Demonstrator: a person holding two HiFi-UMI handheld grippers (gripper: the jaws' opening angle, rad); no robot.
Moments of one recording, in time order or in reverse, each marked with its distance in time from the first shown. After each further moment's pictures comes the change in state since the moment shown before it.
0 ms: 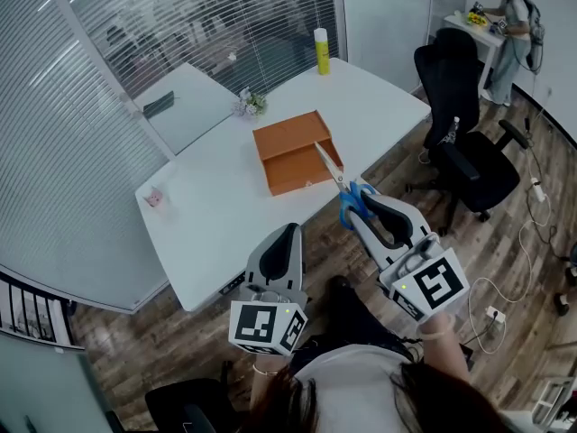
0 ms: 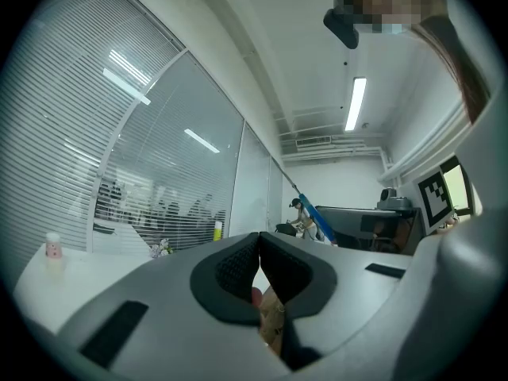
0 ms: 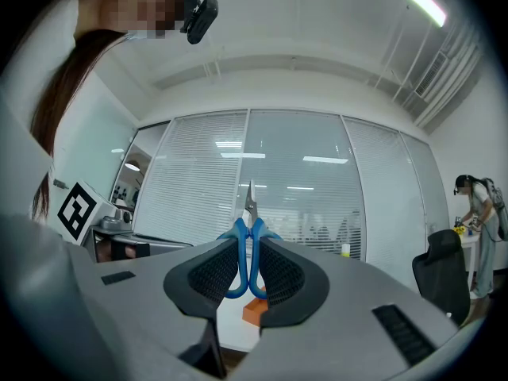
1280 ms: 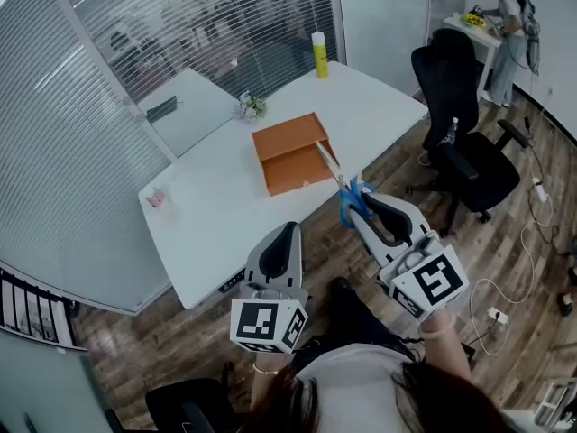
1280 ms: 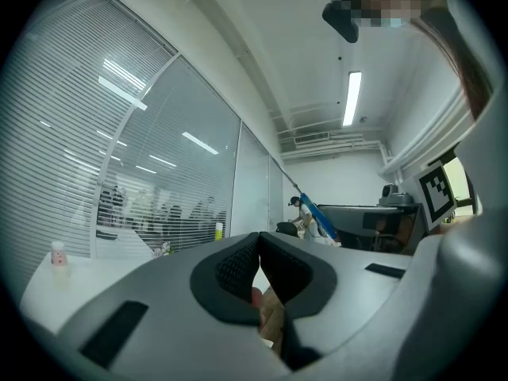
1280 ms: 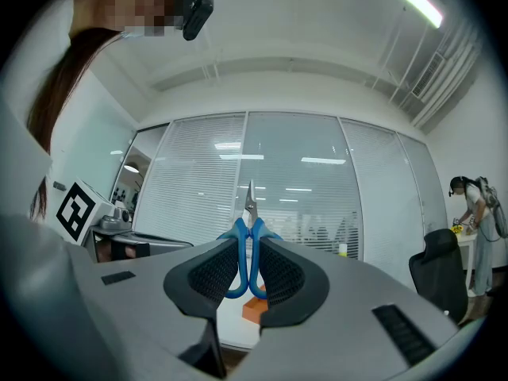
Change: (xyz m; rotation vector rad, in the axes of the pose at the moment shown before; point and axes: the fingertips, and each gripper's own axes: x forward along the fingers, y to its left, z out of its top) left arm -0.006 -0.016 0.001 0.043 0.015 0.011; right arm -0.018 -0.002 0.001 0.017 -0.005 -0.008
